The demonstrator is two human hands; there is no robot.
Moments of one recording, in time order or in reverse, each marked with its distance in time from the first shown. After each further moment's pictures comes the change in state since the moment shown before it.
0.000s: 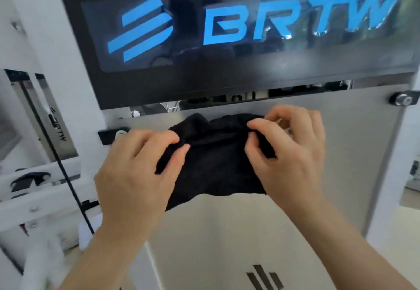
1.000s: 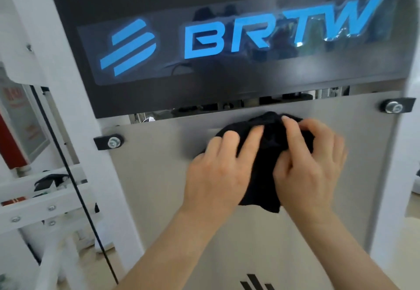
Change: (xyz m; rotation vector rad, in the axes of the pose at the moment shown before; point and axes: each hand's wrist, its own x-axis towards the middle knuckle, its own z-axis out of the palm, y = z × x) left_hand -0.003 0.081 0.073 0.382 -0.137 0.282; right_hand -0.021 0.057 -0.006 -0.230 0.106 0.053
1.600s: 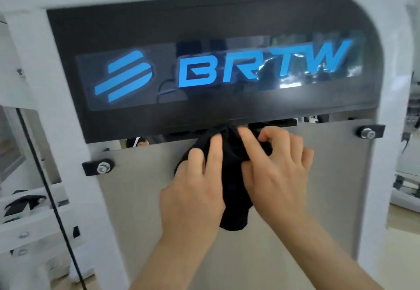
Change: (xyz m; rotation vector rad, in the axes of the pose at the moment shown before) left_hand 0.003 -0.010 -0.016 -0.174 -0.154 -0.257; right_hand 0.030 -0.030 0.004 -0.089 -0.110 -0.102
